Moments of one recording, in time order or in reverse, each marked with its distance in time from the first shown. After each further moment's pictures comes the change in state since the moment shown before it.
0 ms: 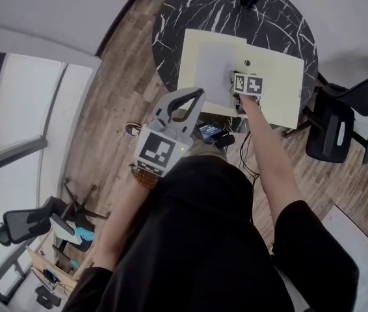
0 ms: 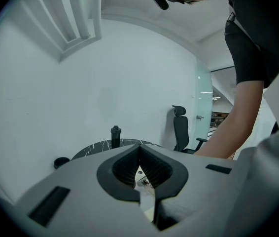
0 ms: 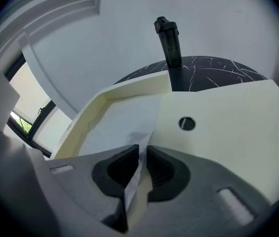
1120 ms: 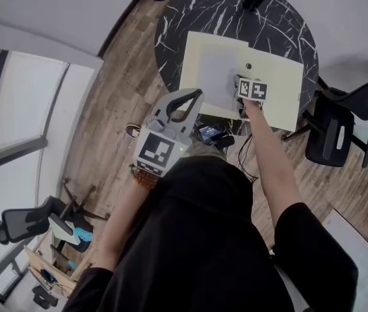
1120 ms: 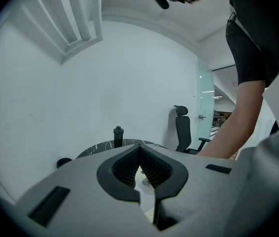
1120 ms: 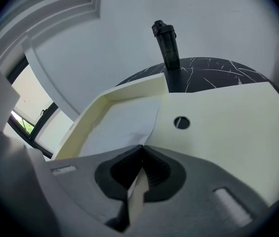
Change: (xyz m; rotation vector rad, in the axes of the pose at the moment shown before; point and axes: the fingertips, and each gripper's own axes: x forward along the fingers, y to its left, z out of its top) left arm -0.007 0.007 0.000 0.004 -0.002 0.026; right arm -0.007 -0.005 -0.002 0.008 -0.031 0.021
